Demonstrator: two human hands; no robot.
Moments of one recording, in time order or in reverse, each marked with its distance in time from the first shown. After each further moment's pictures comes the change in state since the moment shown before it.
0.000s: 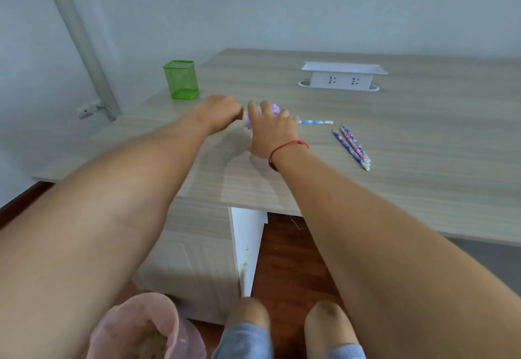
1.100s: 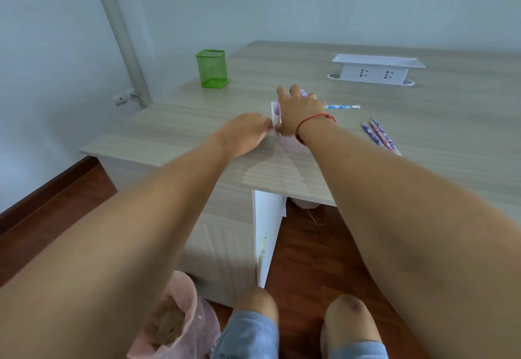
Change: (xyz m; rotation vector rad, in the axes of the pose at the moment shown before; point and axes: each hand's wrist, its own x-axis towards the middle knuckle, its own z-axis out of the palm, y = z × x) left_hand -0.053 0.029 0.027 -0.233 0.111 0.052; right_hand 0.018 0.006 -0.013 -0.011 -0.166 -0.017
